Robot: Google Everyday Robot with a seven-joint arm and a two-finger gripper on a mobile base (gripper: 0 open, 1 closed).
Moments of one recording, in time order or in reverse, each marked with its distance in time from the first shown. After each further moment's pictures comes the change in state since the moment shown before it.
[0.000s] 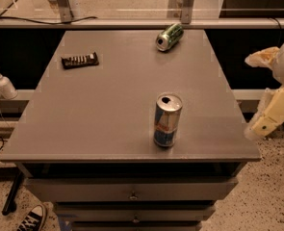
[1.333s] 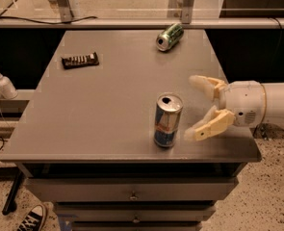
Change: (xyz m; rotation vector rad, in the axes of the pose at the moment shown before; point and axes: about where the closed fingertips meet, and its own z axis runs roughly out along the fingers) arm -0.081 0.020 0.086 -0.196 -0.855 0.138
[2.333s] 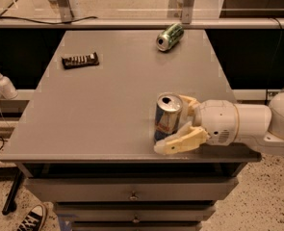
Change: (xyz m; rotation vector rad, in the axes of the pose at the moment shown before) arm 0.004 0.047 0.051 -0.129 -0.164 0.058
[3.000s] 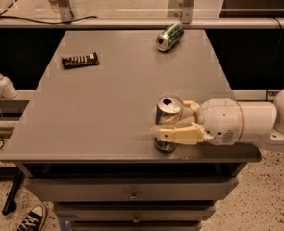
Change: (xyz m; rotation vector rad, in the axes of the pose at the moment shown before) arm -0.001 0.007 -0.003 -0.007 0.054 -0.034
